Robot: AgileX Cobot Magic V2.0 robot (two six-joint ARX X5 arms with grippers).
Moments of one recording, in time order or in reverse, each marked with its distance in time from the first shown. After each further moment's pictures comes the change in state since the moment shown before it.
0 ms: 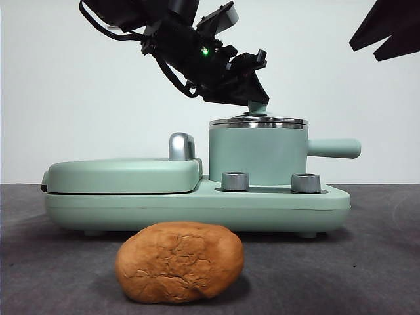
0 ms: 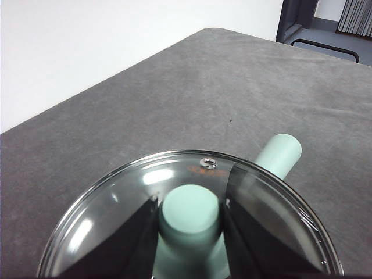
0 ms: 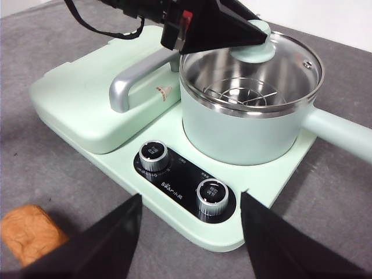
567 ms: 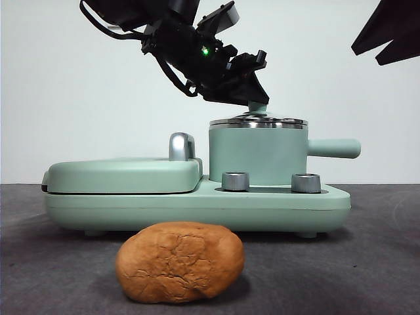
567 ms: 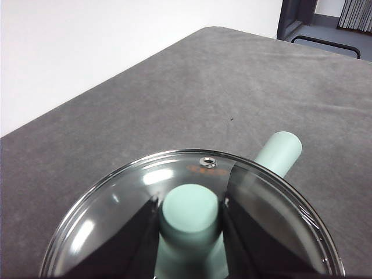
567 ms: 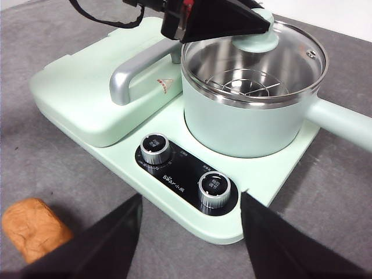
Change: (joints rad) left arm 0.000 0.000 0.010 -0.010 -0.001 0.018; right arm 0.000 0.000 0.000 -0.020 0.000 0.002
